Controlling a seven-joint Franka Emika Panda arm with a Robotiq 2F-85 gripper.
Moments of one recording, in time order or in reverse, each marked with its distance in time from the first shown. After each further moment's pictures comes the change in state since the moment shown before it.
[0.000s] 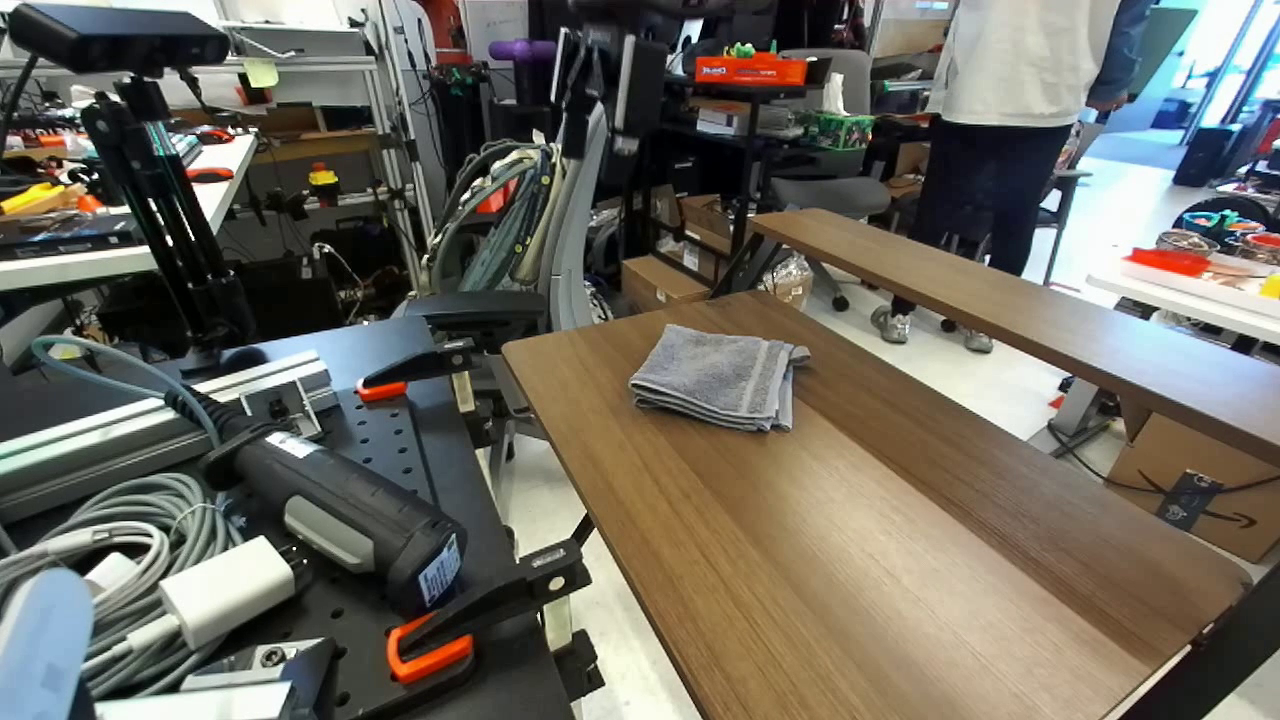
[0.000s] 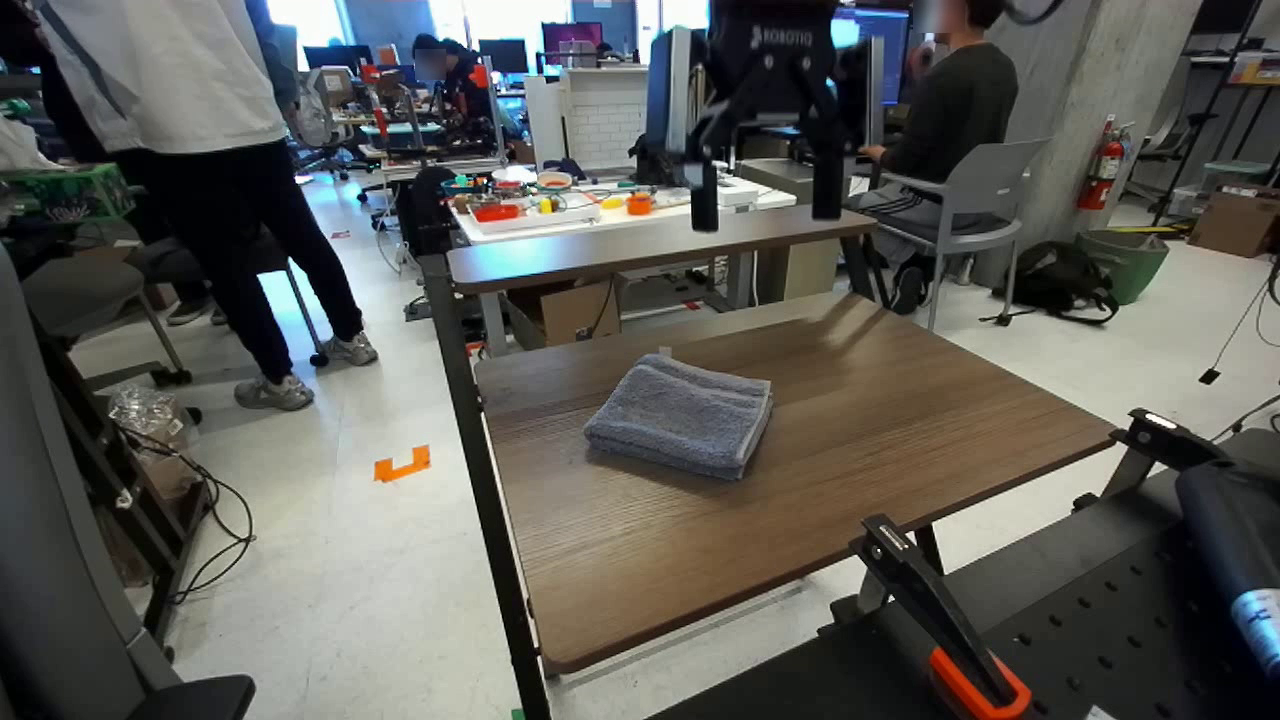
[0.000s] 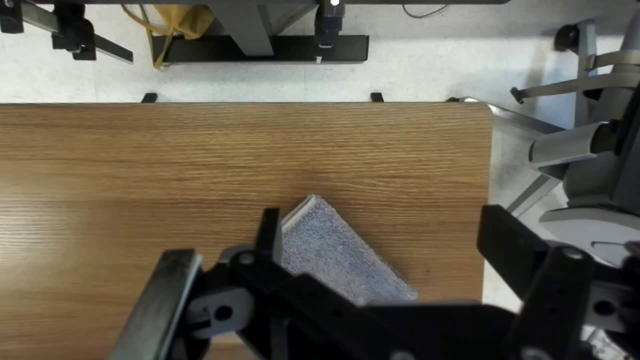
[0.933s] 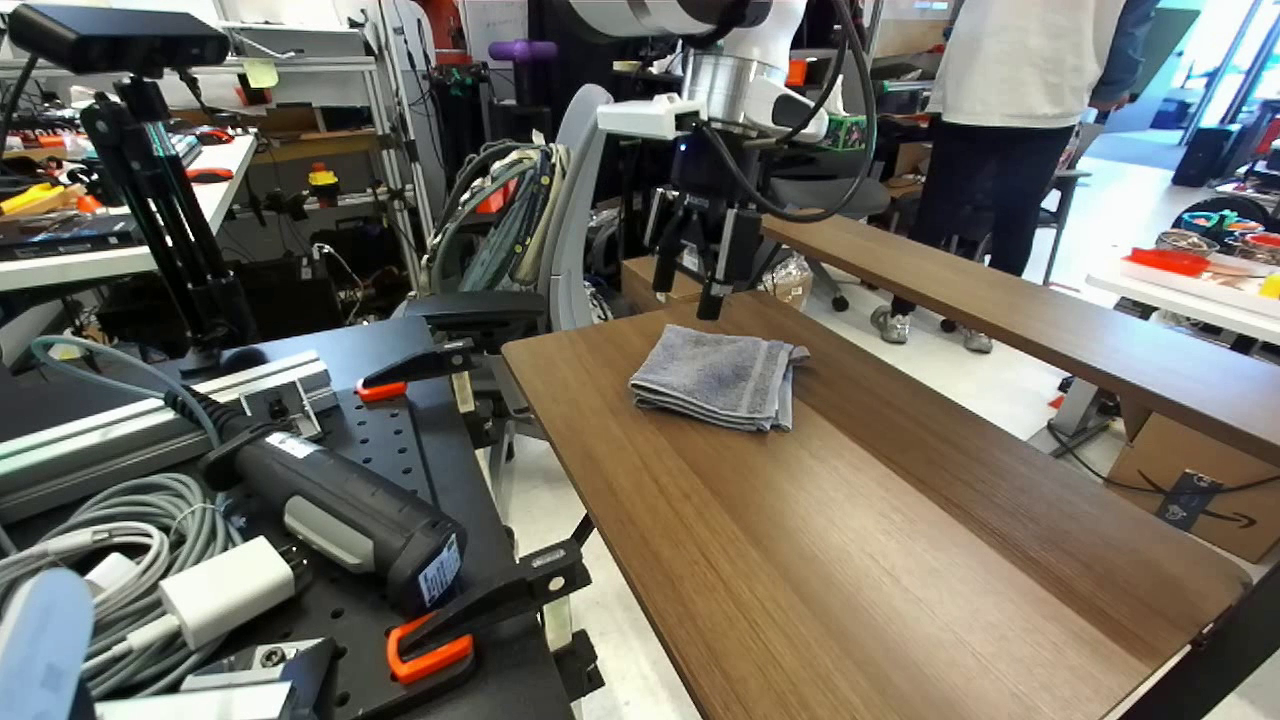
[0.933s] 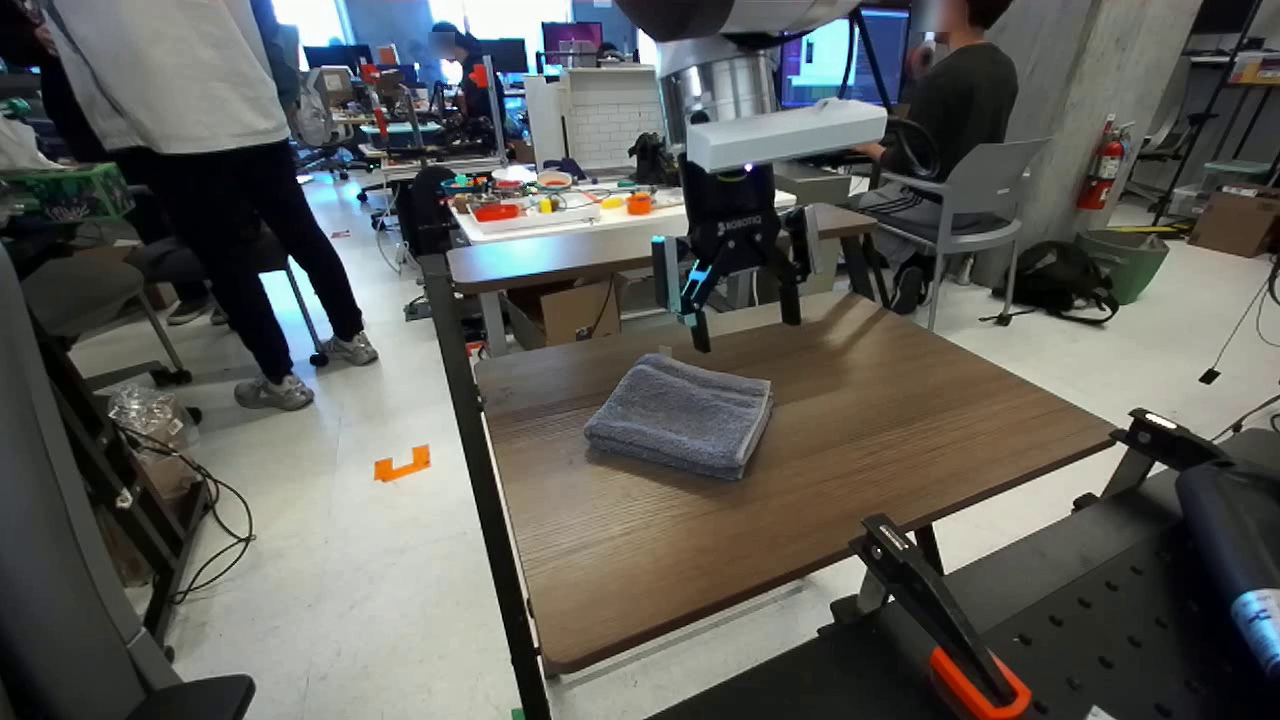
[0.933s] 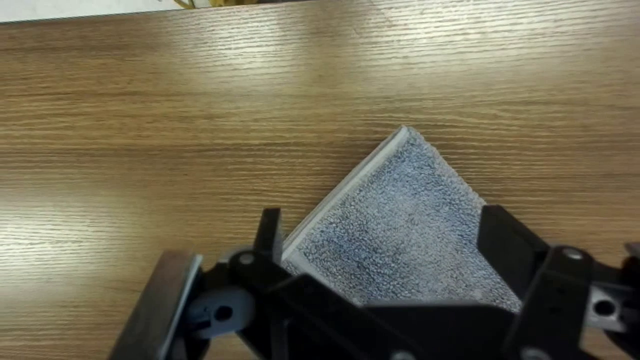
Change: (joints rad) arm 0.059 0.438 -0.124 0.334 -0.134 0.035 0.072
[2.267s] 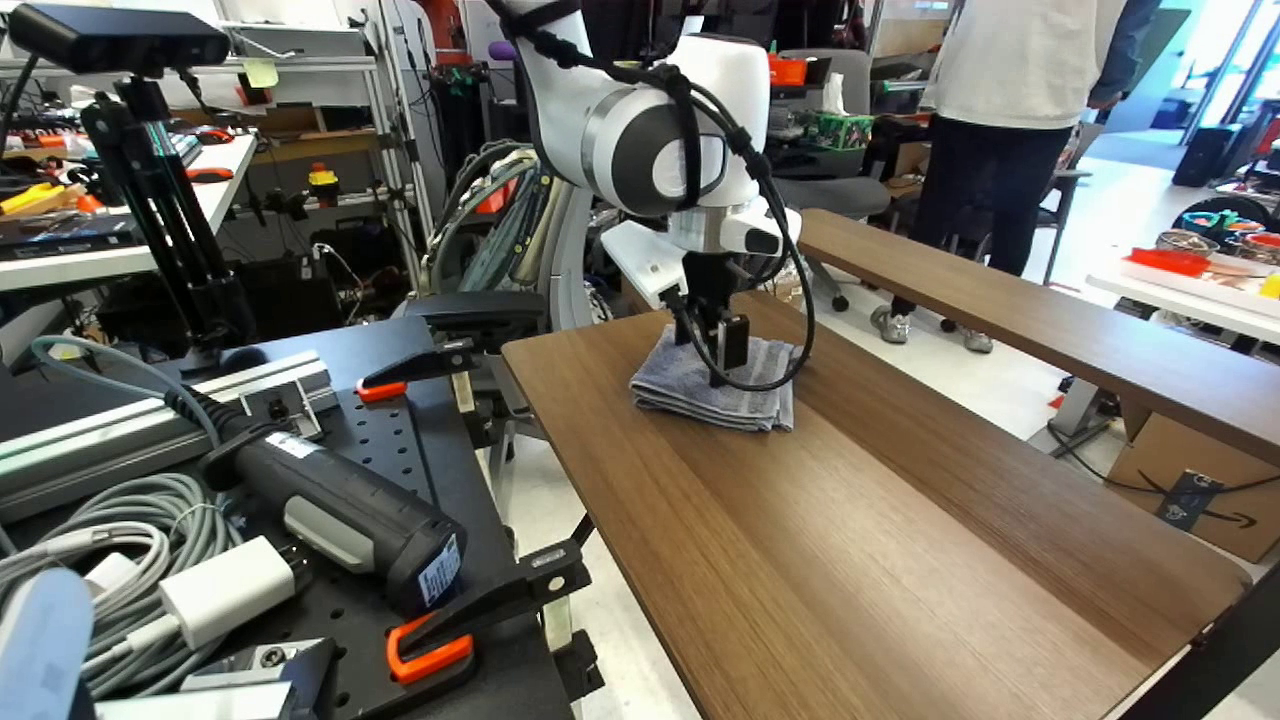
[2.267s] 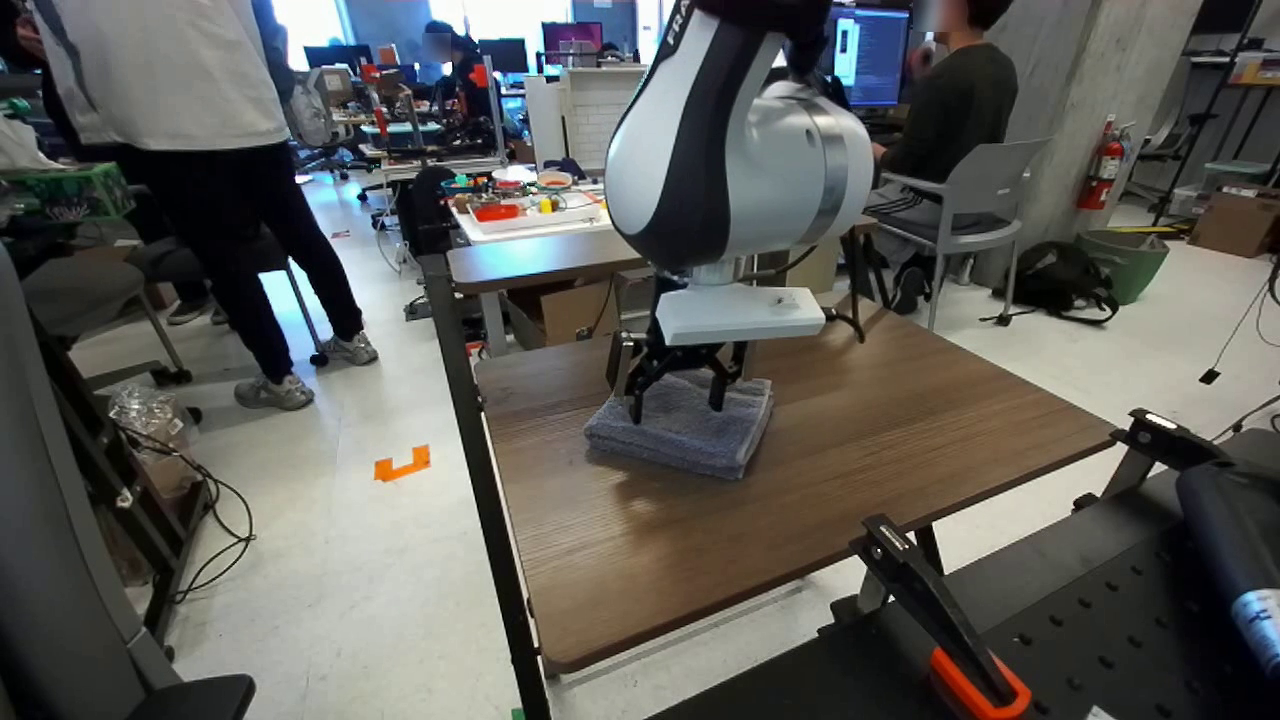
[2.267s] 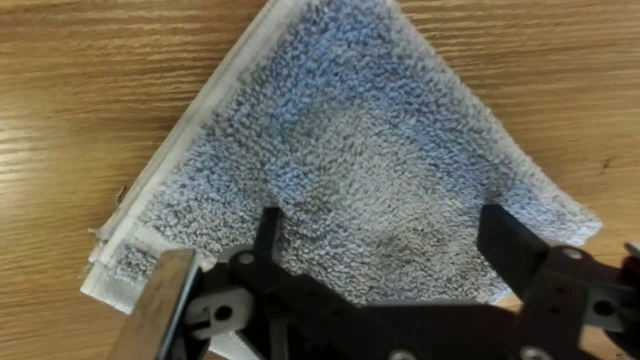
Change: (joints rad) arm -0.016 0.250 0.040 0.004 0.123 0.592 -0.057
